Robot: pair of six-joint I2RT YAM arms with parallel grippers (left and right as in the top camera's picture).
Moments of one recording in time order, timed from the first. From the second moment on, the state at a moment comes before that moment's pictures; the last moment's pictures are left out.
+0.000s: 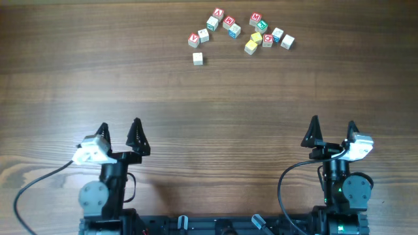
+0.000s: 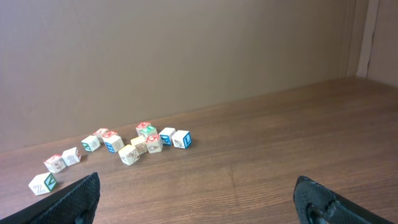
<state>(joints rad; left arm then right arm) 0.04 0.03 0.12 -0.08 0.07 -0.42 -0.05 0.01 0.01 0.01 0.03 0.19</state>
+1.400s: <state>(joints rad) -0.23 1.81 1.70 -0.36 0.30 -0.25 -0.05 0.02 0.01 0.00 0.03 0.19</state>
